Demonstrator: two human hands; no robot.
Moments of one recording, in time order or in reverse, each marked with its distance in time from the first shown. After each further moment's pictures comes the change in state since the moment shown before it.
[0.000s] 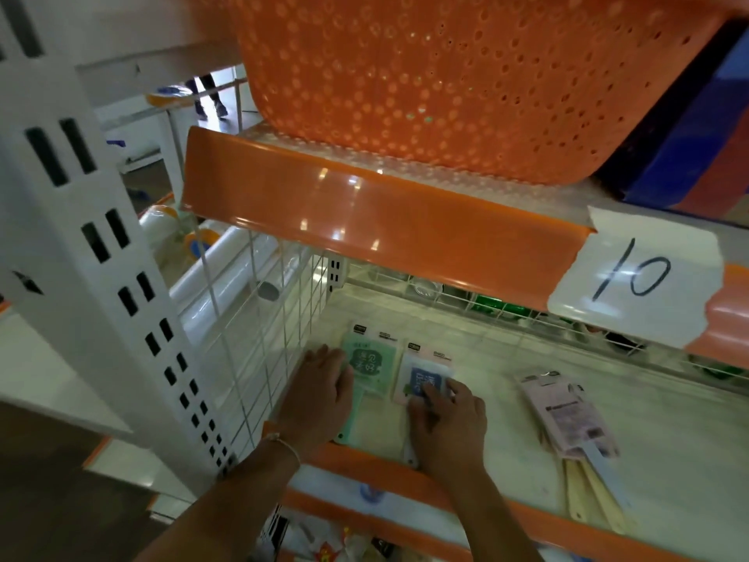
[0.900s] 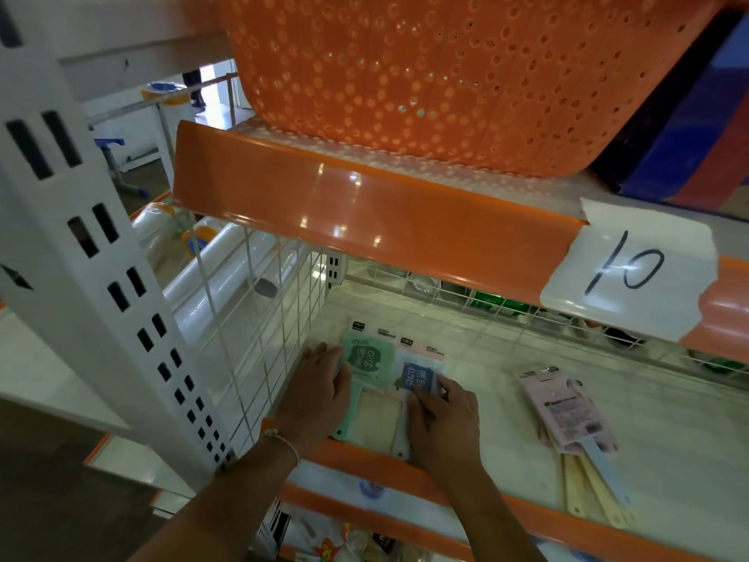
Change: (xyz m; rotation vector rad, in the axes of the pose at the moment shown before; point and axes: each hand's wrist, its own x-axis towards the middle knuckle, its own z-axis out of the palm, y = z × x) left_hand -0.003 0.006 -0.001 -0.054 0.017 -0.016; right_hand -0.005 0.003 -0.001 0.120 0.050 -0.150
